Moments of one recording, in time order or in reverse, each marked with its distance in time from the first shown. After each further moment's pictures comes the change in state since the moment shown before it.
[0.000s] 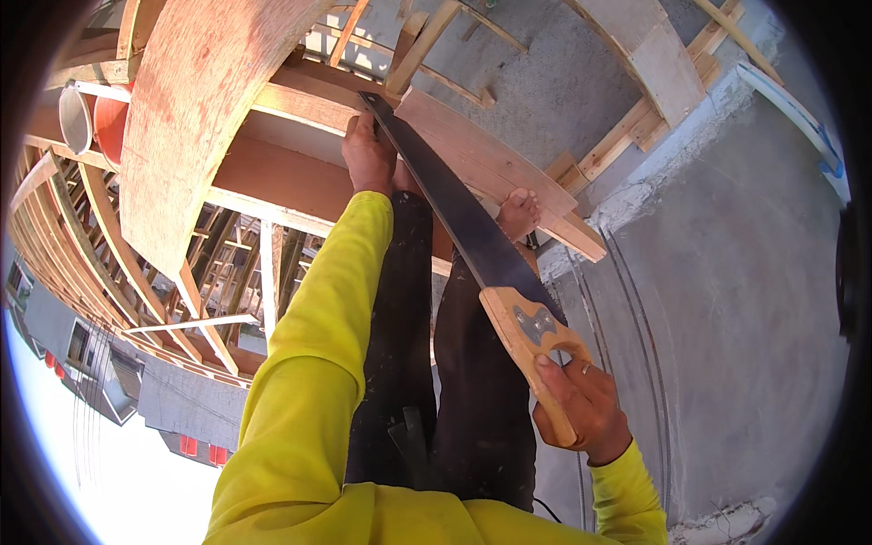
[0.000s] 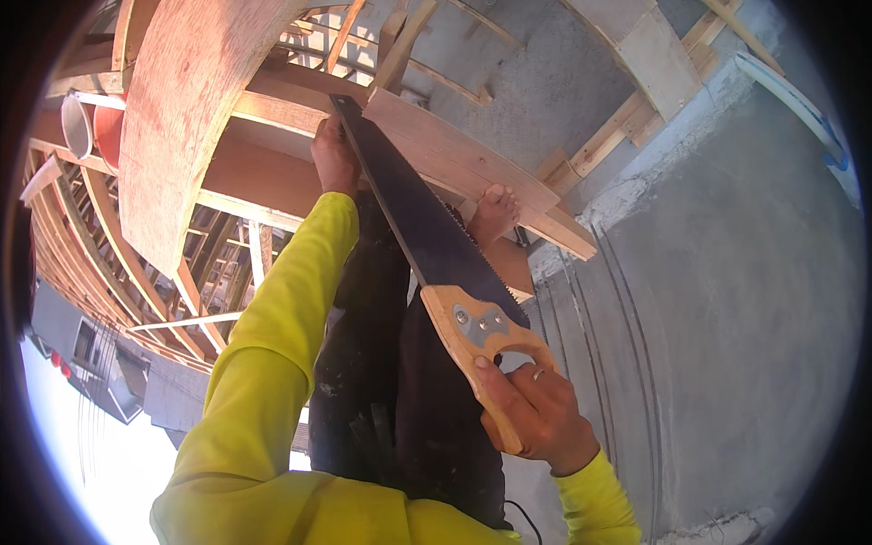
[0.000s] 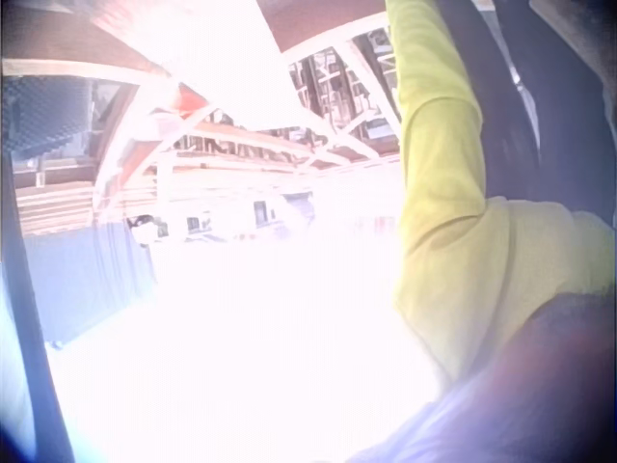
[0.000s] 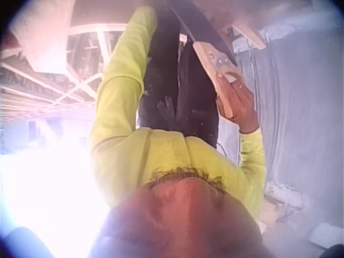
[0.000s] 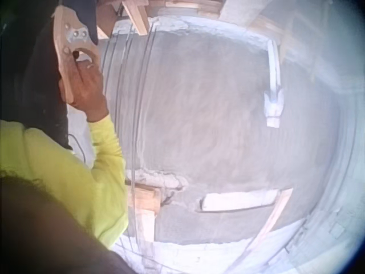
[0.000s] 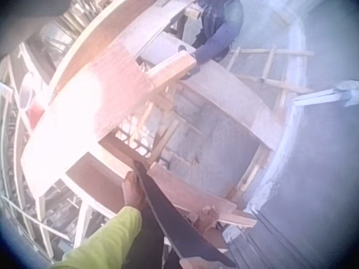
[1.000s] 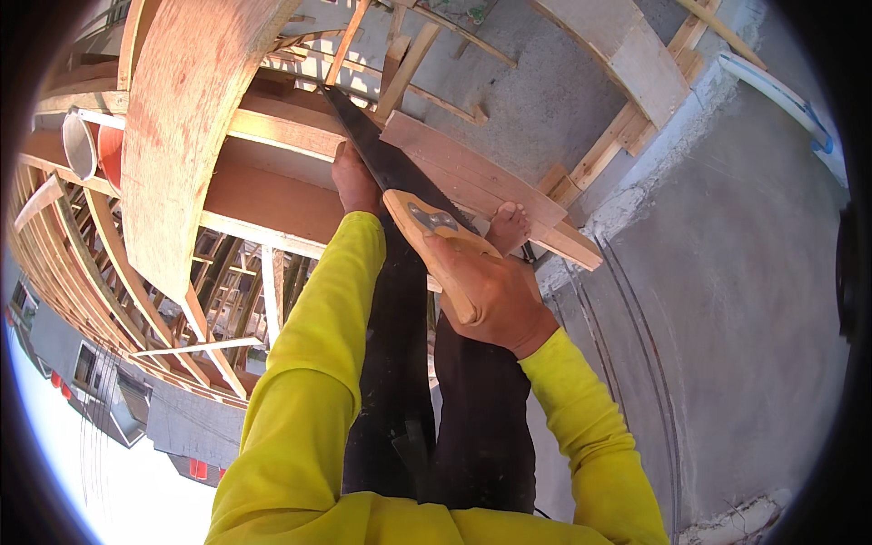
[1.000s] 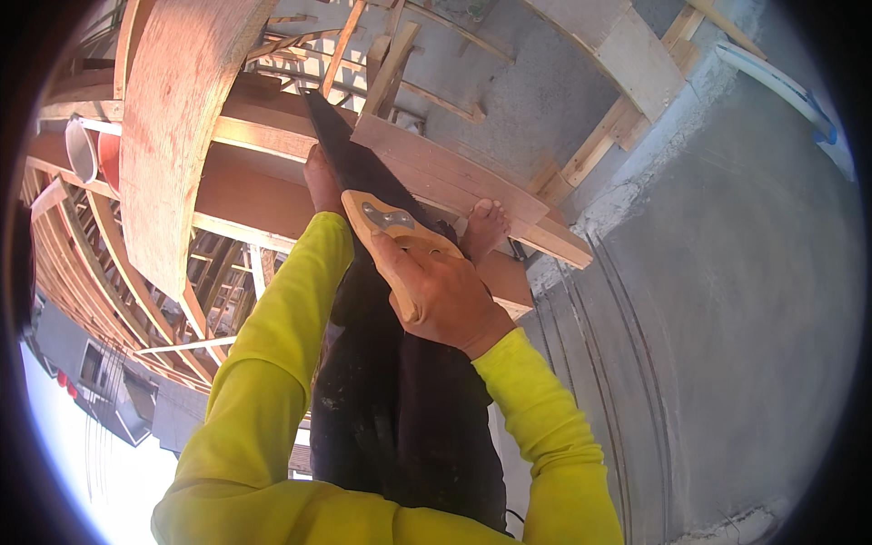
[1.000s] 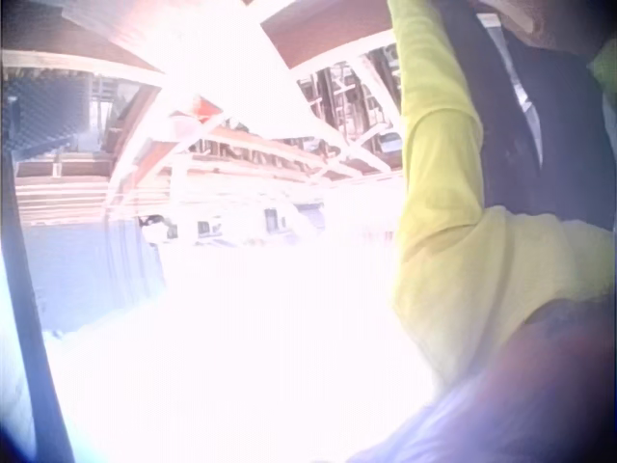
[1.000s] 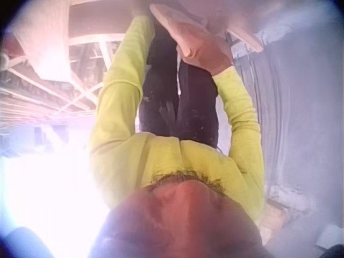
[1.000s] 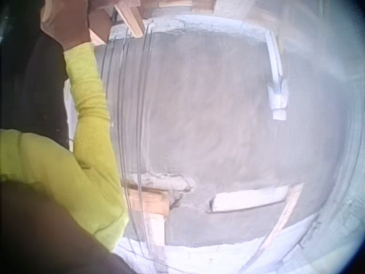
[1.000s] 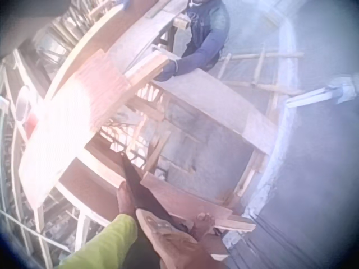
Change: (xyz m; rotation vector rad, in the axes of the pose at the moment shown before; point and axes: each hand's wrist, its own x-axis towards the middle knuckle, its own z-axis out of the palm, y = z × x) left_hand -0.002 0.016 -0.005 -0.111 -0.079 -0.133; right_hand 0.119 0.041 0.058 0.095 0.170 -0.080
